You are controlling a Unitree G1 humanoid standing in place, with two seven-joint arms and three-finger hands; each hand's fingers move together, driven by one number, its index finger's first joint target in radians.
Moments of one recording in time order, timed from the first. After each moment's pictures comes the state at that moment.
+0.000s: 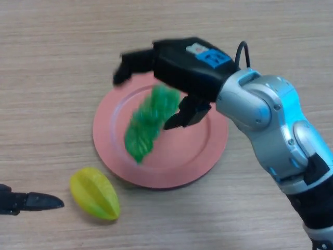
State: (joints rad) left arm 0.18 0.19 0.48 -0.67 -0.31 0.16 -0.33; right arm -0.73 -0.19 0.39 -0.01 -0.70 0.07 0.44
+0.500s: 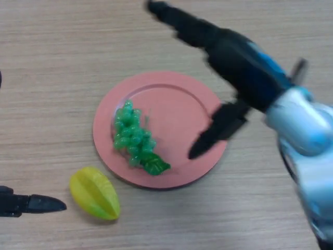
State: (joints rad) left arm 0.17 0.19 0.47 -0.70 -0.31 0.16 -0.34; right arm -0.41 -0.18 0.20 -0.53 -0.44 0.43 0.44
